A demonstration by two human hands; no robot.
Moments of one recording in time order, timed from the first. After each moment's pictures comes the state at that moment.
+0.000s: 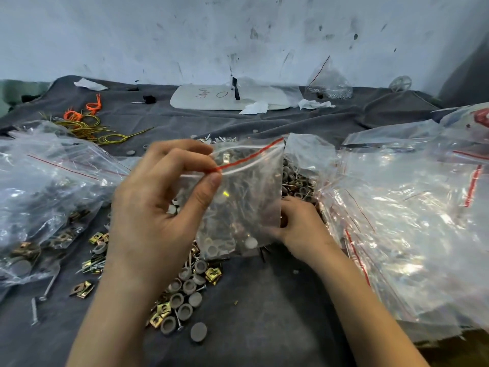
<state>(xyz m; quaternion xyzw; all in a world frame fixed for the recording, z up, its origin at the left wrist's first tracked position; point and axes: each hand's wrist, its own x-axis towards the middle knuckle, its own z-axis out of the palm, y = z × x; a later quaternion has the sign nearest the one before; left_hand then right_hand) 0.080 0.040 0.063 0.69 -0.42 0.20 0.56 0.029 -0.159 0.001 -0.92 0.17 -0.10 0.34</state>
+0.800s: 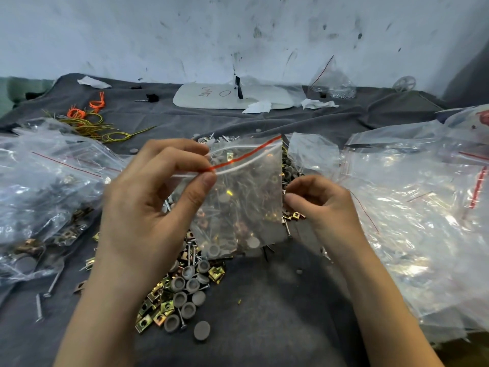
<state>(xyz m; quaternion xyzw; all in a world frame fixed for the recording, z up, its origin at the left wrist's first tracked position) 0.087 0.051 0.063 0.68 -0.43 0.19 0.56 0.016 -0.168 0.012 -0.72 0.11 -0.29 0.62</state>
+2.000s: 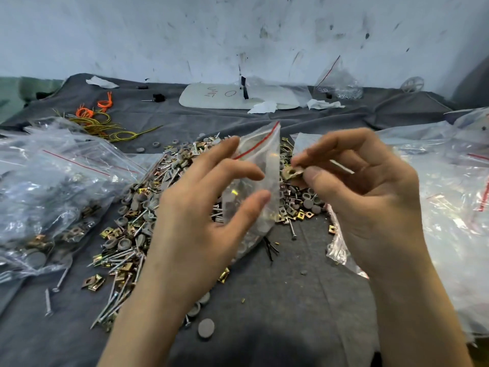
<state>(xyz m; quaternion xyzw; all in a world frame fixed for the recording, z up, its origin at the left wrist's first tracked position) 0.062 0.028 0.063 0.73 -0.43 0.18 0.50 -0.014 -0.131 0.079 -0.67 -0.10 -0.37 0.63</state>
